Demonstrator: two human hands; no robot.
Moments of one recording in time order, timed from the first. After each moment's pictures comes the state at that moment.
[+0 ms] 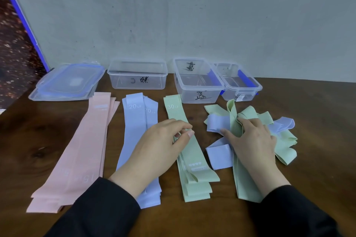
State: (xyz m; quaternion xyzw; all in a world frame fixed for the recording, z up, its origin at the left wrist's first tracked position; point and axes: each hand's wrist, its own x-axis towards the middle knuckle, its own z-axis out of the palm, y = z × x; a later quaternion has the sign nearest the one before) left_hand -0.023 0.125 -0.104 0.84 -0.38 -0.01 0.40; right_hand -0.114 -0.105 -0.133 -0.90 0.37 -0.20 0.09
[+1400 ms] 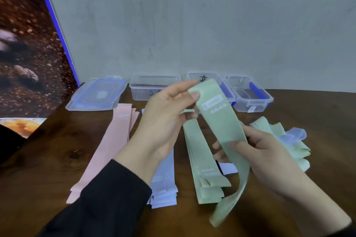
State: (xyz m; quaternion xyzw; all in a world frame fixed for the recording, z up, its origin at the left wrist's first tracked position) left_hand -0.025 0.131 -0.016 0.50 -0.22 -0.18 0.82; right_hand -0.166 -0.018 -0.023 -0.79 0.14 -0.10 0.59
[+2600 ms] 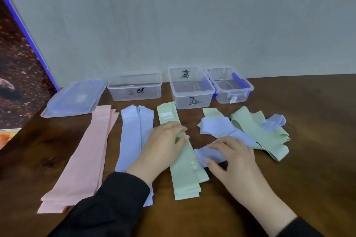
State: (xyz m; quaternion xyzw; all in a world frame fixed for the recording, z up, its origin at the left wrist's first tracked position) left_hand -0.014 0.086 -0.119 0.89 -0.37 0.00 0.27; right_hand -0.169 -0.072 -0.150 -0.94 0.12 -0.26 0.19
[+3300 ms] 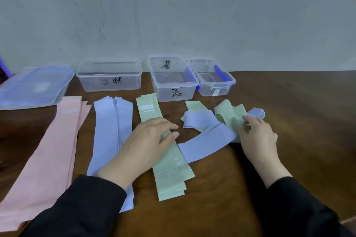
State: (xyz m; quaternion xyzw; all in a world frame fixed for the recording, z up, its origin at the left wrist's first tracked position) left_hand -0.020 0.091 -0.116 0.85 -0.44 0.00 0.30; right_hand -0.162 -0.172 -0.142 -0.87 0.42 -0.22 0.14
